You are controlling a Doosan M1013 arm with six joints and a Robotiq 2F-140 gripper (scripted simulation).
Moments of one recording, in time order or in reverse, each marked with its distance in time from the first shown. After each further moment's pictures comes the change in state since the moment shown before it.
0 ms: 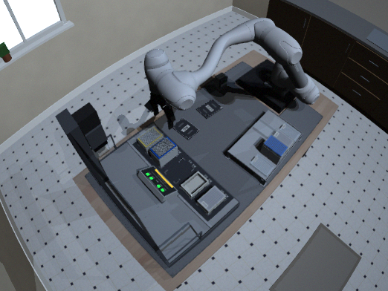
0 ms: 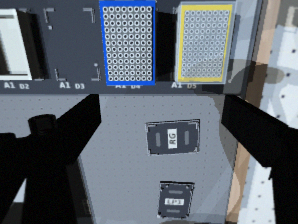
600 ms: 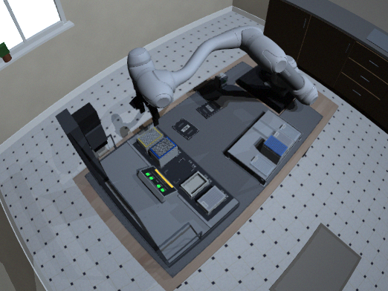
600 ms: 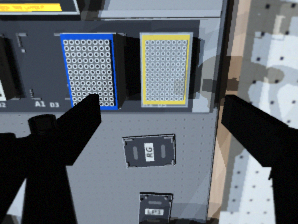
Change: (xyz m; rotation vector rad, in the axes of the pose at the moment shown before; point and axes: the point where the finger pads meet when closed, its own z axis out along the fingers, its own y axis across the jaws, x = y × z) arm 0.044 0.064 0.000 0.000 0.001 0.000
